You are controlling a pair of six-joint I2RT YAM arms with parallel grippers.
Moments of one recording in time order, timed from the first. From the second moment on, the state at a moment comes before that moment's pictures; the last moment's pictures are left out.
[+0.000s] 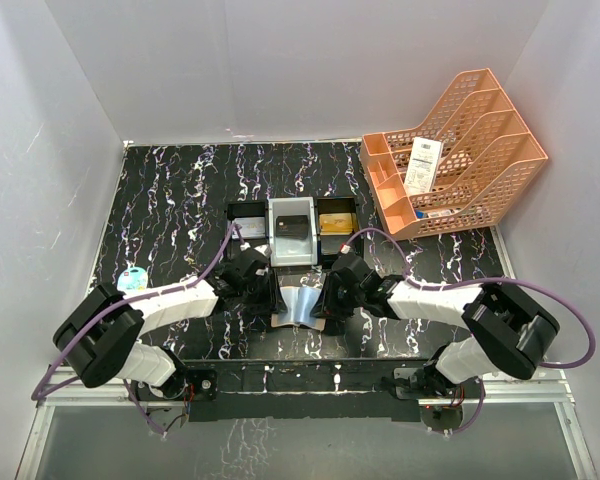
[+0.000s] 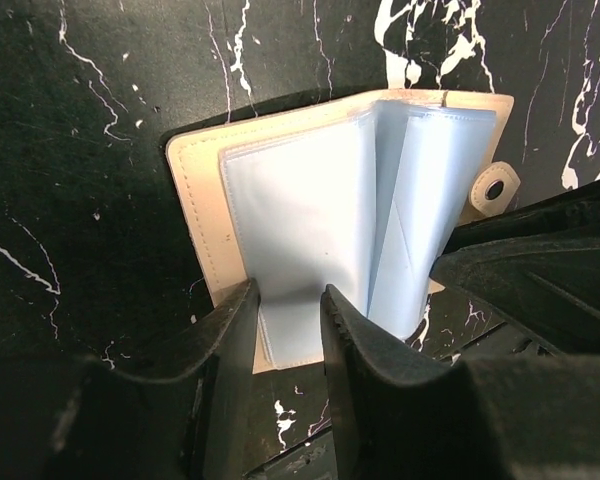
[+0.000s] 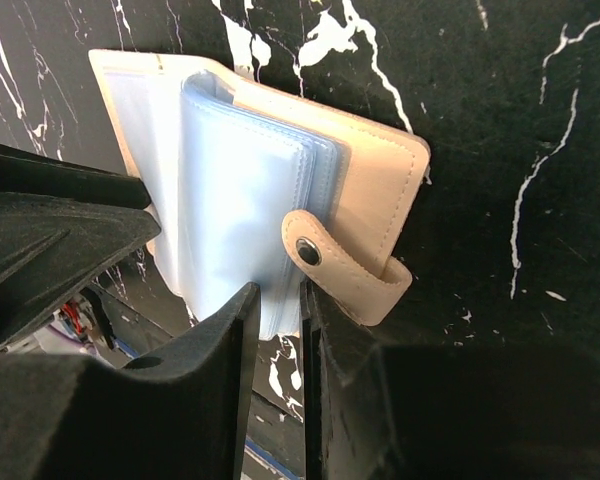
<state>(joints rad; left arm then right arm) -0.78 1.38 0.58 -0.15 0.14 -0.82 0.82 1.41 0.56 -0.03 -0.18 1.00</state>
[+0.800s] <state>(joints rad) -0.82 1.19 0.60 -0.31 0.02 -0.87 0.83 1.32 0.65 -0.16 -0.13 0.93</state>
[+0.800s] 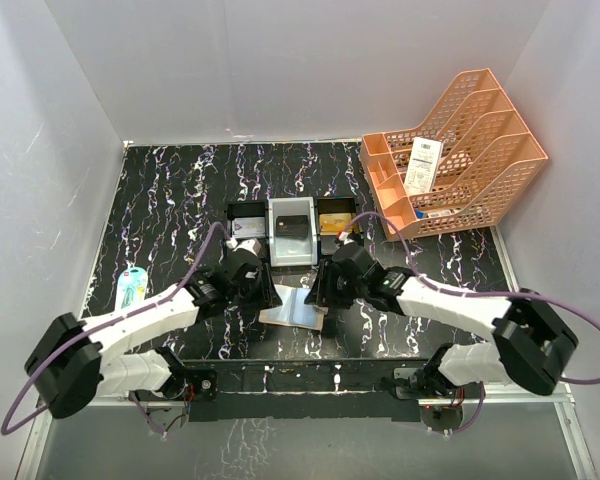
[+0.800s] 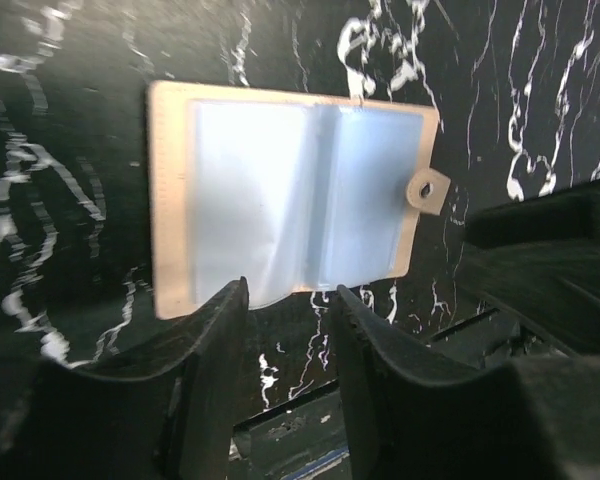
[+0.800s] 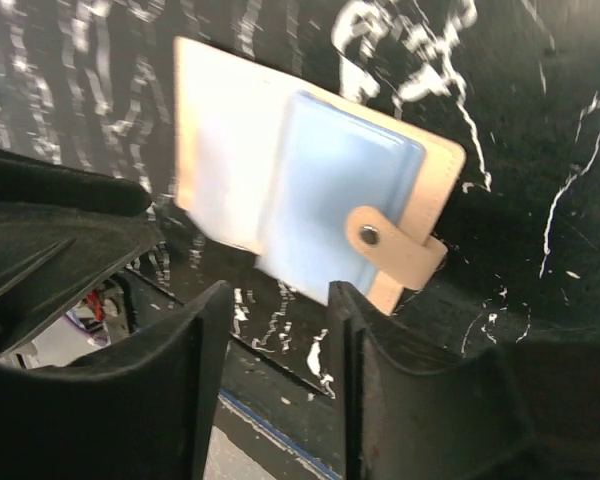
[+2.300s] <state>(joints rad) -0.55 0.98 1.18 -1.01 -0.54 -0.43 0.35 1.00 1.06 -0.25 0.15 0.29</state>
